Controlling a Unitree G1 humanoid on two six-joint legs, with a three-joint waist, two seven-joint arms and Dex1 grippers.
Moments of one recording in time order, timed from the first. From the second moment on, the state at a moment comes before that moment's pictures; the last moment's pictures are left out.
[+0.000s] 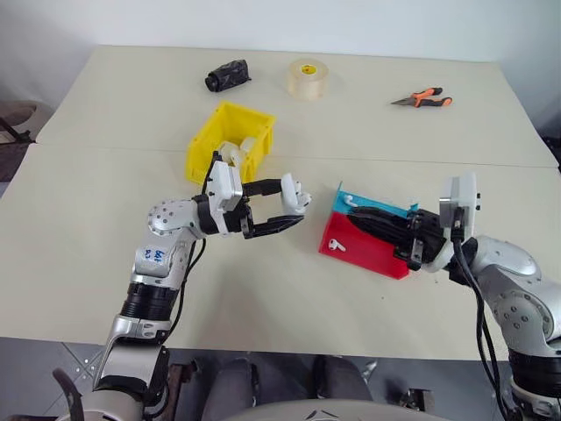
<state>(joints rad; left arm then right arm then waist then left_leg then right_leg) -0.57 0.33 -0.04 0.12 -0.40 0.08 -1.11 -0.22 -0.65 -0.15 -0.43 0.83 0.55 0.86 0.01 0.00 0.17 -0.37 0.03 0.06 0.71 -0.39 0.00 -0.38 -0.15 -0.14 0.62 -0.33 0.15</state>
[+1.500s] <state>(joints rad) -0.55 0.37 -0.14 0.14 -0.30 -0.01 -1.15 -0.25 -0.65 -0.15 -0.51 0.87 0.60 0.82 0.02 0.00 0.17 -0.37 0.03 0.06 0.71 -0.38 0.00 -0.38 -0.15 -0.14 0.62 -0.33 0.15</state>
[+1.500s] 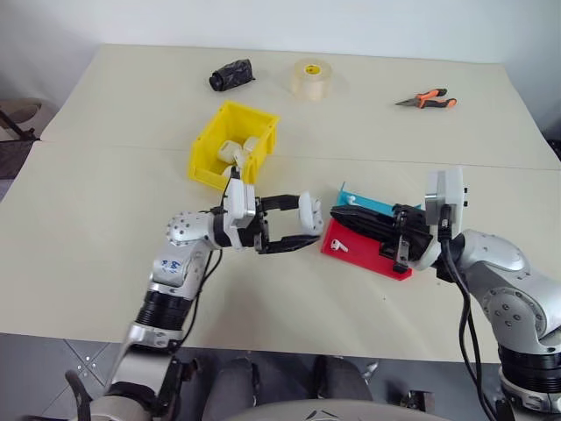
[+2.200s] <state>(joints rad) -0.59 0.39 -0.25 0.04 -0.17 0.12 -1.07 -0.29 -0.67 0.04 -0.47 0.72 0.66 0.77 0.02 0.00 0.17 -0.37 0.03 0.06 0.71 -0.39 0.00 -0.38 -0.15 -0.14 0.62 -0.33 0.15</state>
